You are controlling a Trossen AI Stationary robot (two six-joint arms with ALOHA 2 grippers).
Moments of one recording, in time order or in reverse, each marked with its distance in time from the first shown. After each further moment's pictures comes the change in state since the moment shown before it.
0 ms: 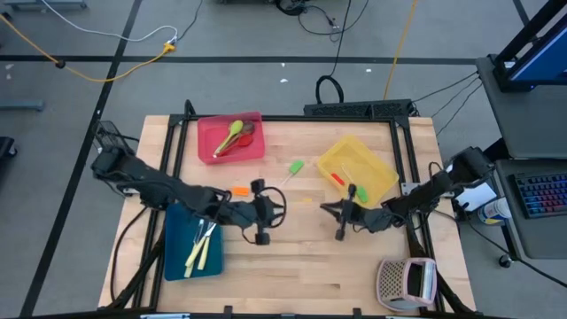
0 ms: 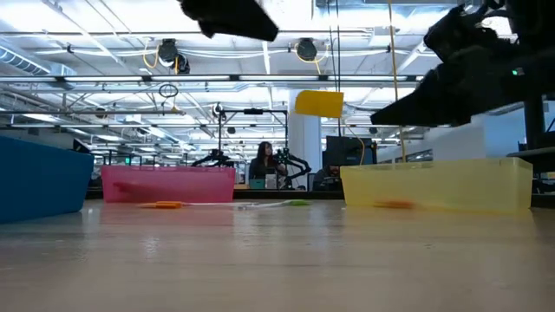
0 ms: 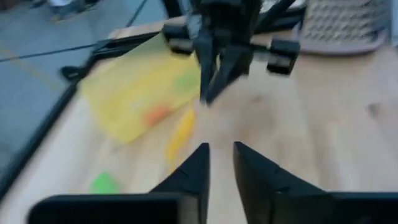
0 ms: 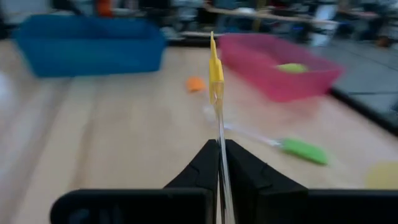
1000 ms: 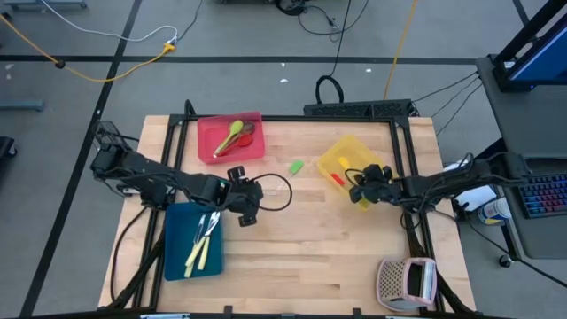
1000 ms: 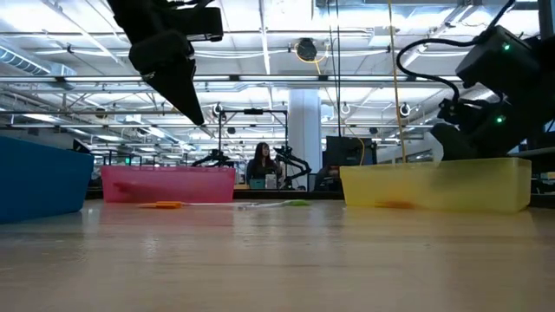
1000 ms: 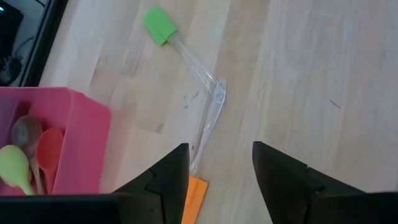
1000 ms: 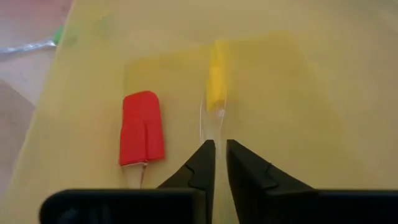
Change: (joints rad) left arm 0.119 -0.027 -0.002 -0.612 0.005 -0.261; right arm -0.407 -0.500 -0.128 -1.053 -0.036 0.710
